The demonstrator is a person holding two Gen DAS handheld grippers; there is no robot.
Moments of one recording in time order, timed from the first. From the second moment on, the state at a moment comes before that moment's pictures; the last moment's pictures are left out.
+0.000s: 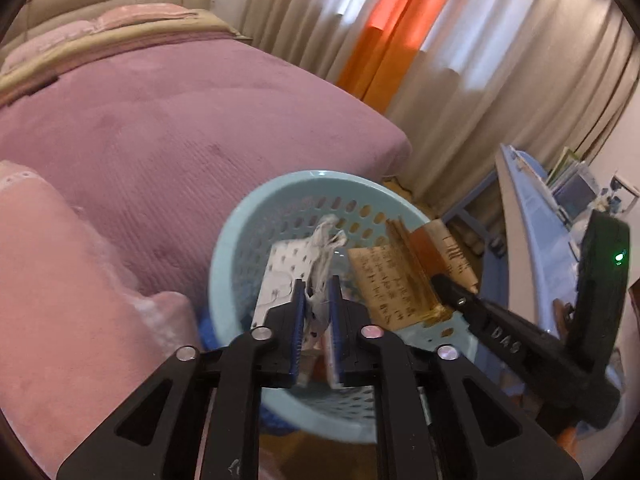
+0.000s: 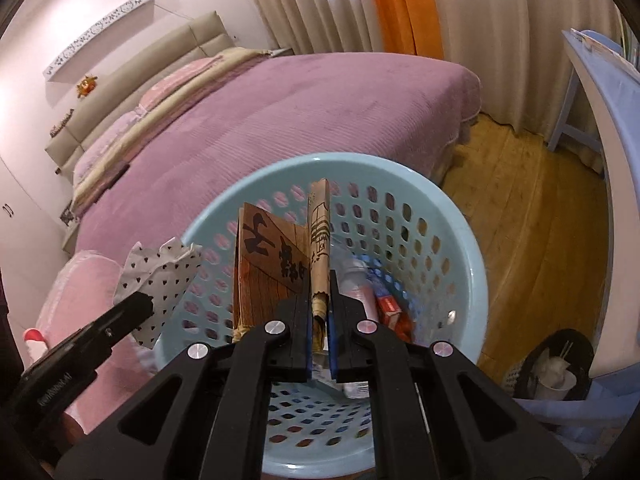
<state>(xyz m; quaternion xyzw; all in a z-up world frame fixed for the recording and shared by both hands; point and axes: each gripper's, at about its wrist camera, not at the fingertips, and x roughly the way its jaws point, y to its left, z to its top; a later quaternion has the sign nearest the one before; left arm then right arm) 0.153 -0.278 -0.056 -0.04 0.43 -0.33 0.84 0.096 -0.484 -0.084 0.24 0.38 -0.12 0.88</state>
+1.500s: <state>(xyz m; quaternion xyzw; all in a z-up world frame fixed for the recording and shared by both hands) -0.005 0.191 0.010 -0.12 0.32 0.17 0.92 0.147 -0.118 0.003 0.03 0.37 0.20 0.91</state>
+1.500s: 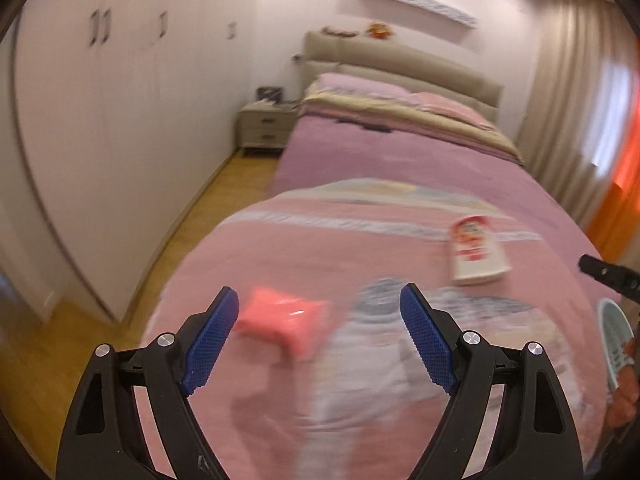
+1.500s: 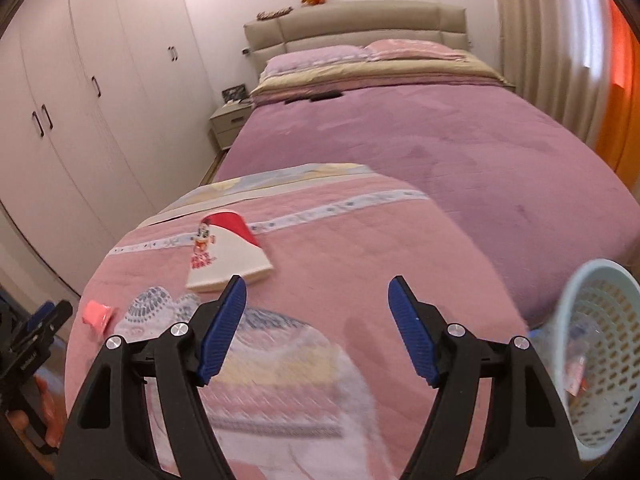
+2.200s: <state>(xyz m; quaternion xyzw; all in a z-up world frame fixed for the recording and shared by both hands) 0.008 0.209 -0.035 -0.13 0.36 0.16 0.91 0.194 -0.038 -0.030 0.00 0.38 0.23 0.90</state>
